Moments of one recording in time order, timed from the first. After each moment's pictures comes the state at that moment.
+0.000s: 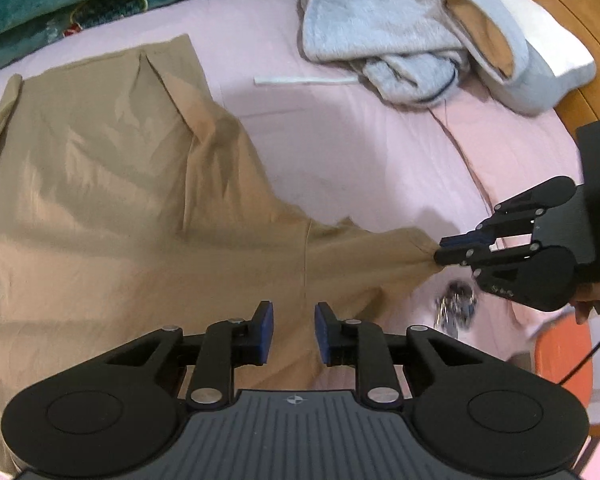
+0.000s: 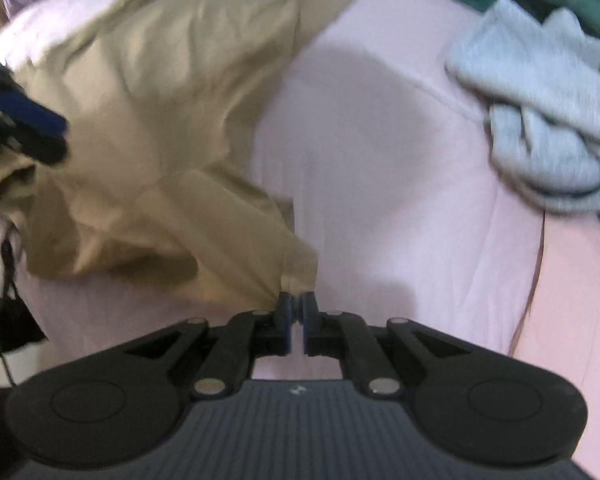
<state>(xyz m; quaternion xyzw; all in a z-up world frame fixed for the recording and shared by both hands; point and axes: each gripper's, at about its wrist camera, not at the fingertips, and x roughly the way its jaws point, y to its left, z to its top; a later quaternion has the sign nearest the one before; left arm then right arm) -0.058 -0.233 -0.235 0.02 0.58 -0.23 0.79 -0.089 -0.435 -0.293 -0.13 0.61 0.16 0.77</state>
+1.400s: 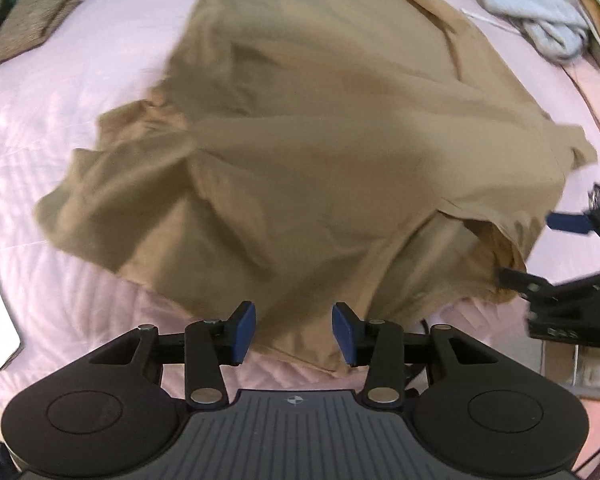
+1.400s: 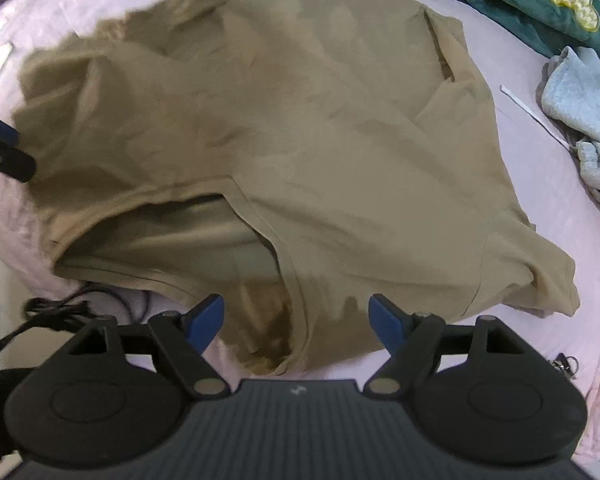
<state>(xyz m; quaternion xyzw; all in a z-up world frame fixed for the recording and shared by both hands) -0.140 0.025 -0.294 0.00 0.62 -0.08 0.78 -0.140 -0.149 -0.323 -0.13 0.59 0.07 0.80</state>
